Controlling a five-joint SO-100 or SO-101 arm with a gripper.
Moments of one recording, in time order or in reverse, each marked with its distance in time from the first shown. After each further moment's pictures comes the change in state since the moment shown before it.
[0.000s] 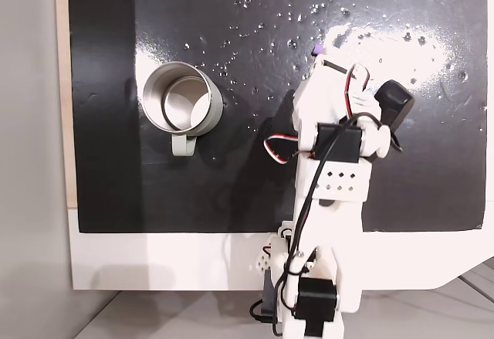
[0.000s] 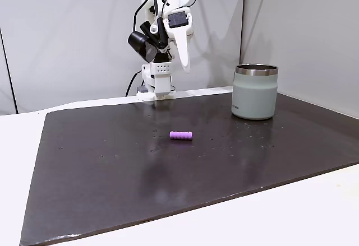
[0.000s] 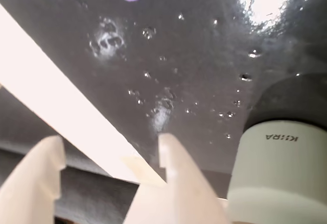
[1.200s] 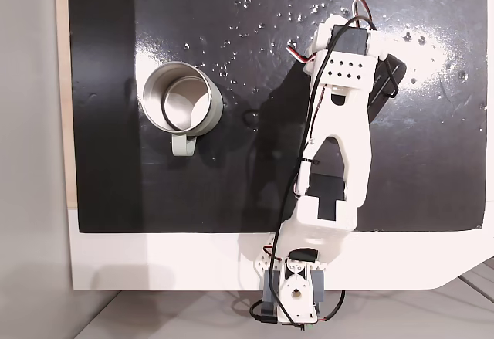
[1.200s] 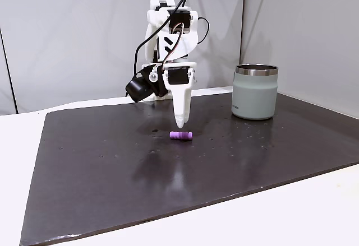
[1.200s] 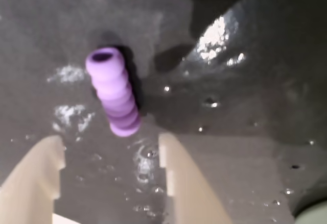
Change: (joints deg) arm 3.4 -45.3 -32.4 4.4 3.9
